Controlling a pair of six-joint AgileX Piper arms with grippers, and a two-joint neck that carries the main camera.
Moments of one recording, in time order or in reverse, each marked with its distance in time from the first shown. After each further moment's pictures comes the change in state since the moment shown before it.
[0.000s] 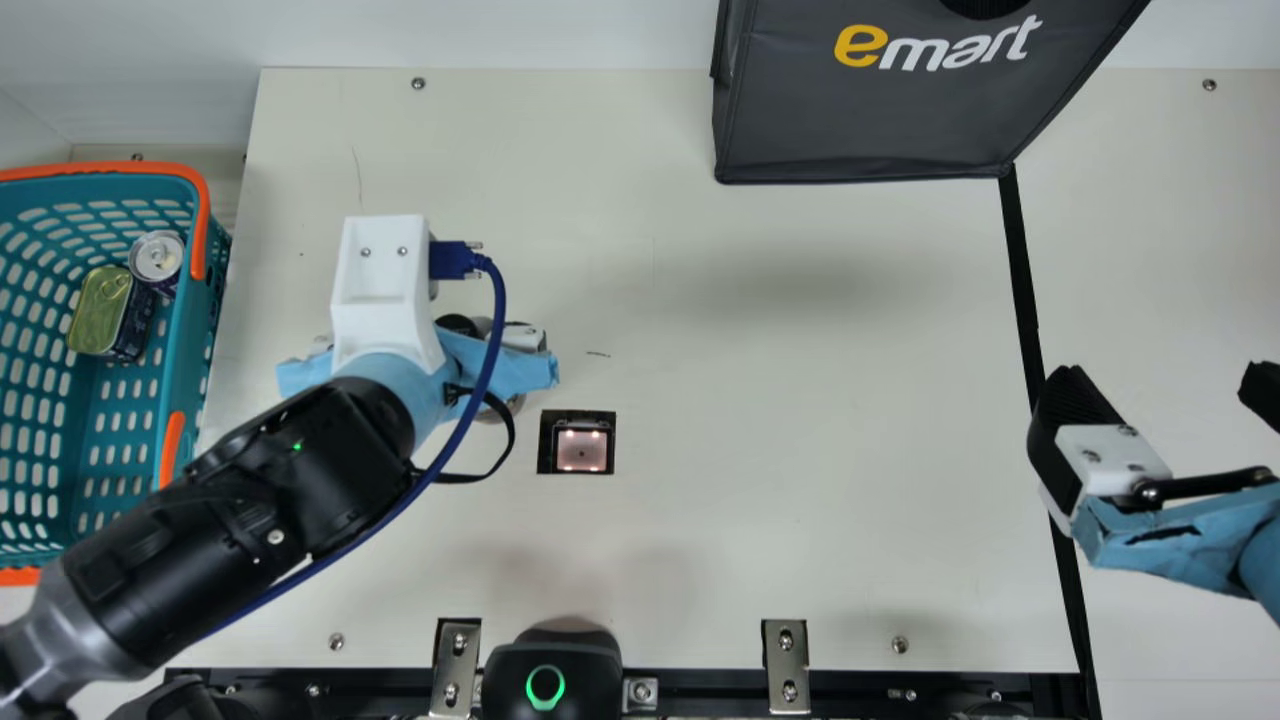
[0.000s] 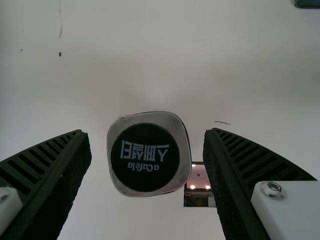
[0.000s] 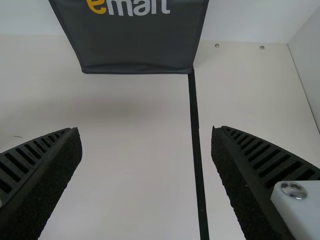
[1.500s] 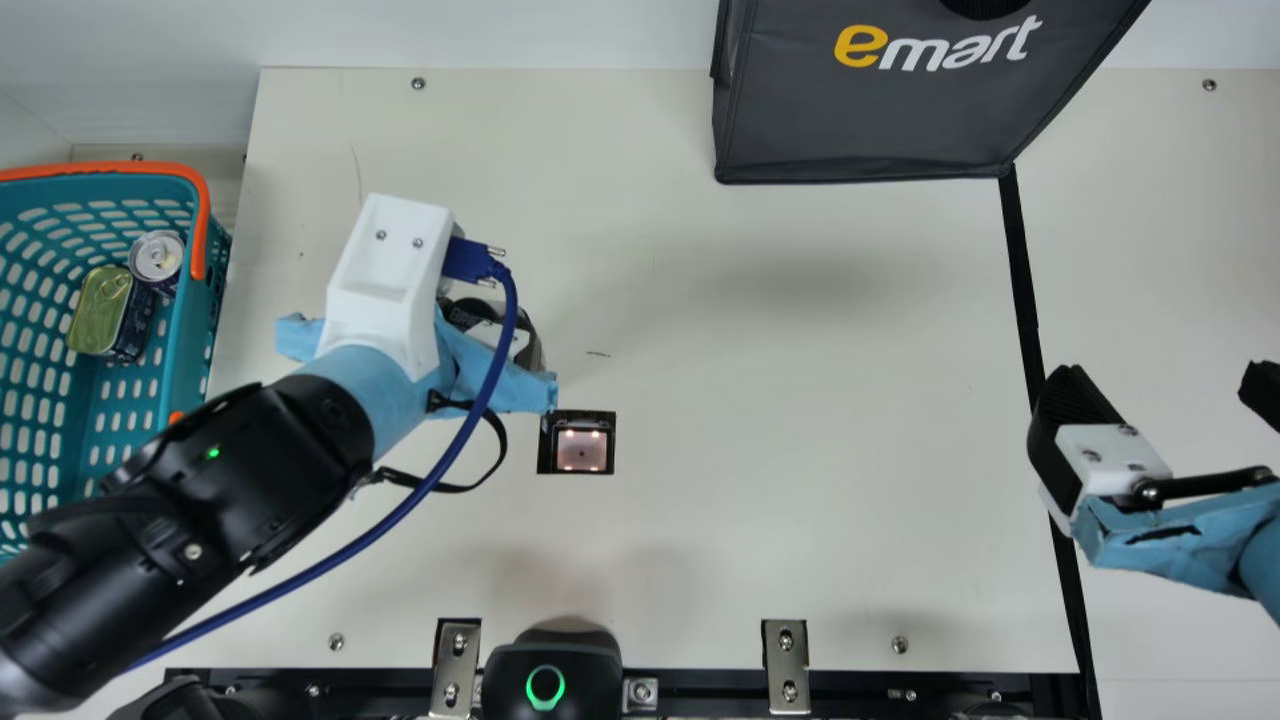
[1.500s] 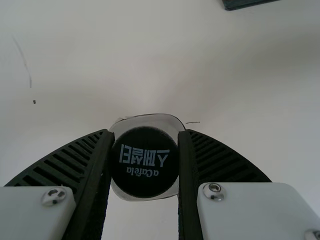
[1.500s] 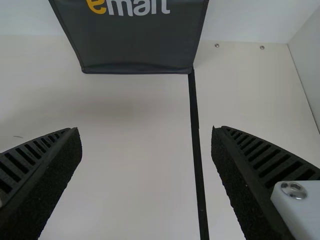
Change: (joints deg) left arm 2.0 -4.5 -1.0 -6.4 -5.8 21.2; right arm 0.0 0.0 0.0 0.0 0.0 0.0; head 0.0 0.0
